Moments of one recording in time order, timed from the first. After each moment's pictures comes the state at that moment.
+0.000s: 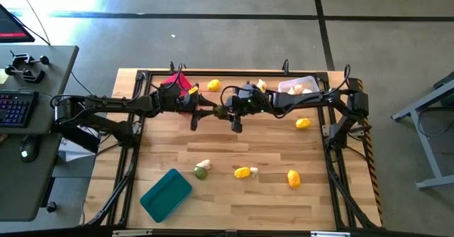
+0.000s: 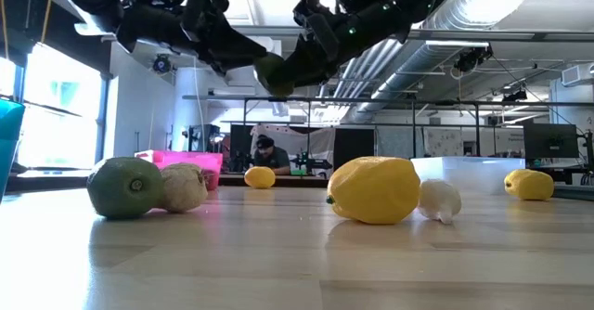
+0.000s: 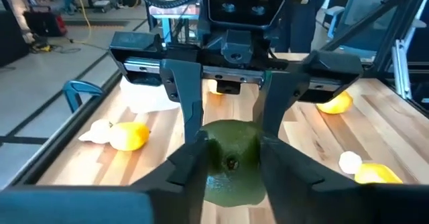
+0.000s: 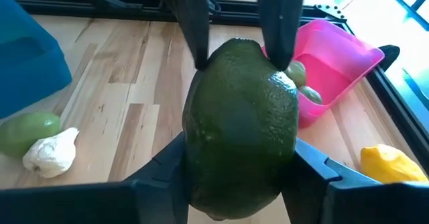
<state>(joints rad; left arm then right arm) 0.32 1.24 0.59 0.40 0.27 0.09 -0.19 1.73 1.17 0.06 -0.12 -0.17</state>
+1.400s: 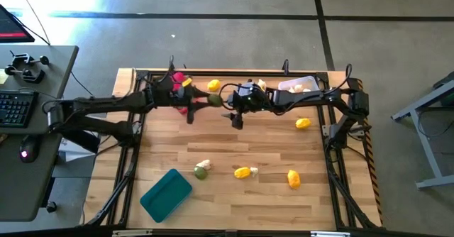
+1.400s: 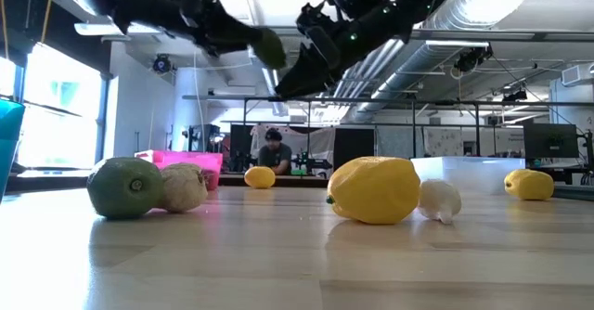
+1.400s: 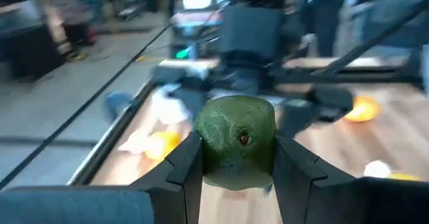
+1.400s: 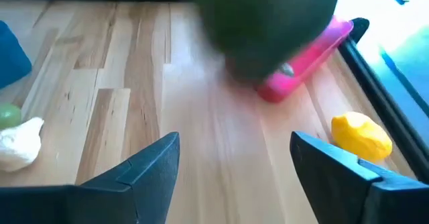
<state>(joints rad) 0.37 1.13 0.65 0.25 0.22 0.14 -0.21 1.73 1.17 -0.02 -0.05 -0.15</state>
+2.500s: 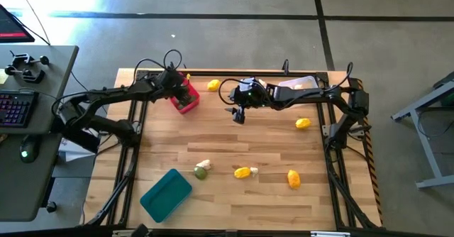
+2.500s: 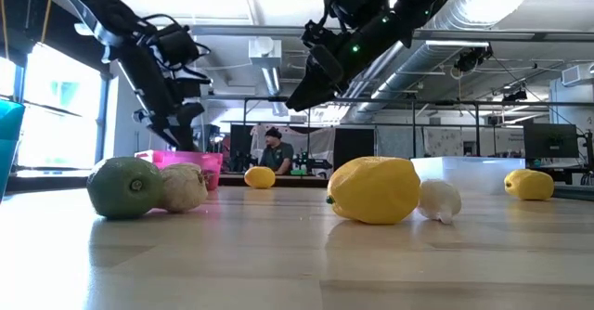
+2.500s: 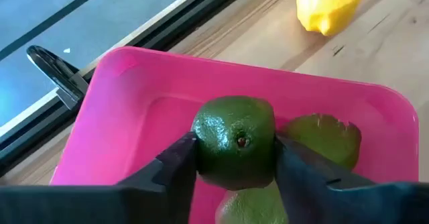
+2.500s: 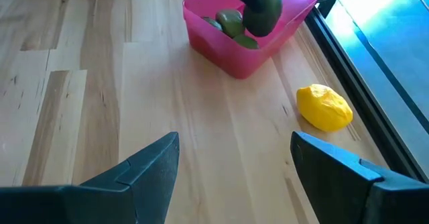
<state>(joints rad) 0.71 1.30 0.65 -0.25 -0.23 -0.06 -0.26 1.73 1.17 -0.07 0.00 -0.16</state>
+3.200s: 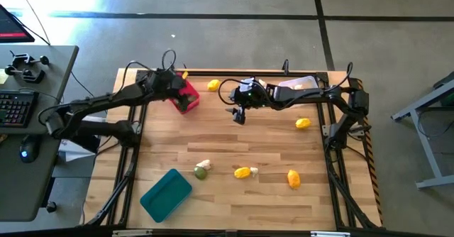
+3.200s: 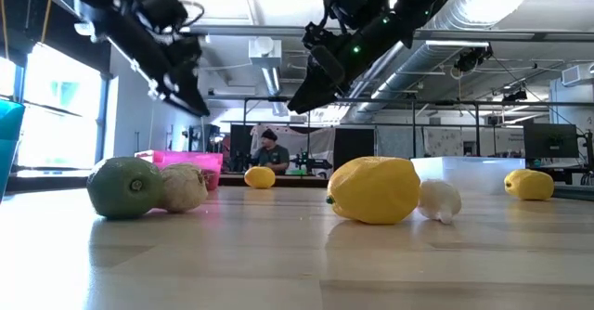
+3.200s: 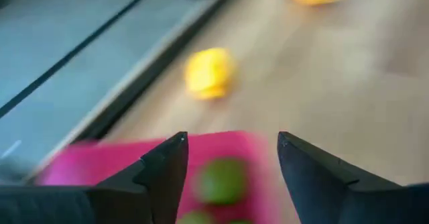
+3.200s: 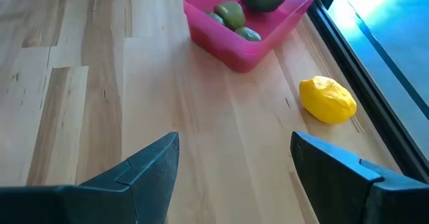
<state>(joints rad) 0.60 1.09 0.65 -0.24 -0.03 0.10 -0.26 1.73 1.17 -0.09 0.00 -0.14</state>
